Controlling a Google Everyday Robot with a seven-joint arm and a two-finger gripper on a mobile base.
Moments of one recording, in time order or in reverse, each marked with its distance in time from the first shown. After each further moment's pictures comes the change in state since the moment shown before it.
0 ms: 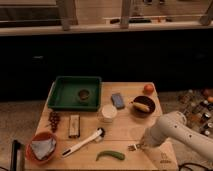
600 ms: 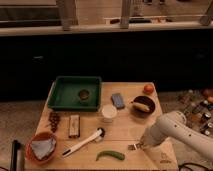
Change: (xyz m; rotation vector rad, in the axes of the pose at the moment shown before) arm 0.004 -0.004 0.000 0.009 0.005 -0.026
